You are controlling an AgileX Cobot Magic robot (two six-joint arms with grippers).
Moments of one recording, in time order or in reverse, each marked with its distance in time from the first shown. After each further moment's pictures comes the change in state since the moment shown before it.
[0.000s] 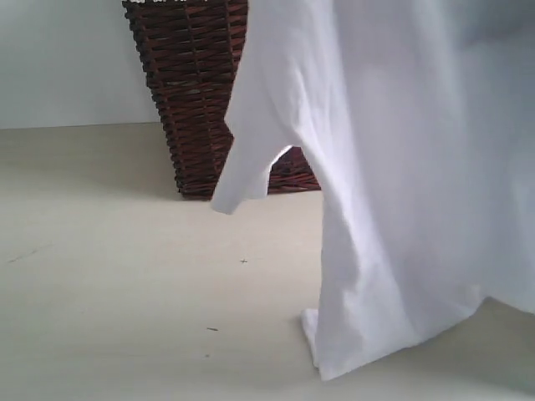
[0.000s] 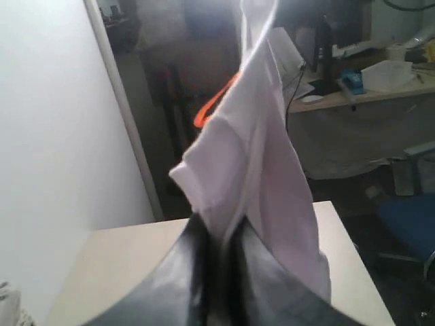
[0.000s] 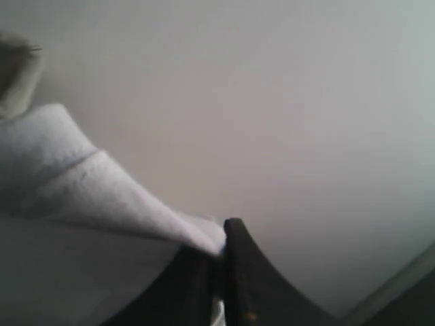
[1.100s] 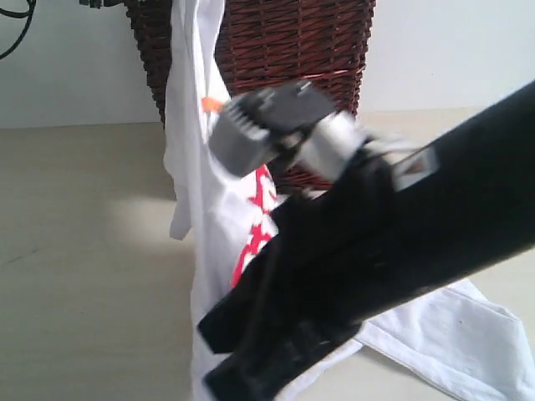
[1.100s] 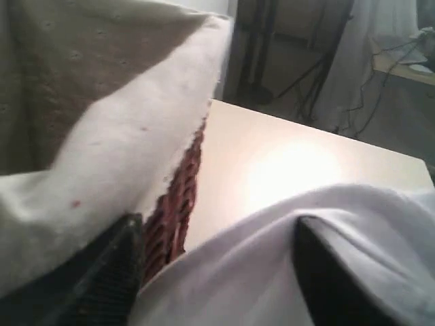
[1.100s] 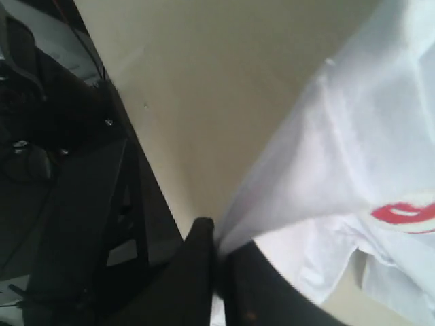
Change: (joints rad) left arm 0.286 0.300 0.102 0.018 0.004 0.038; right arm 0.357 0.272 0.810 1.403 -0.454 -0.567
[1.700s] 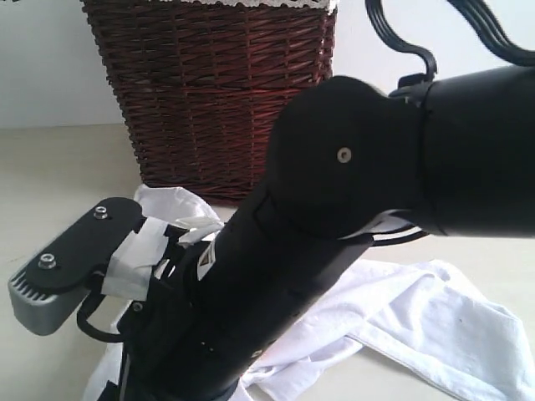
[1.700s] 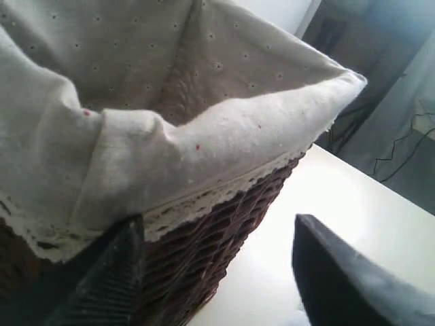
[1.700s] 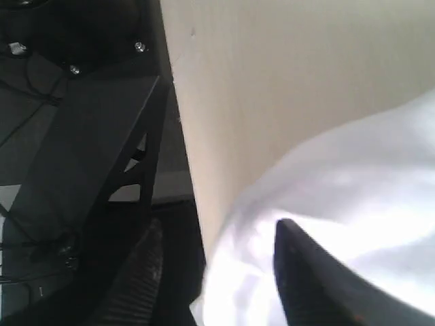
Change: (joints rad) left arm 0.226 -0.018 0.004 0.011 -0.073 -0.196; right arm 0.178 0.335 -0.188 -0.036 0.025 -0.142
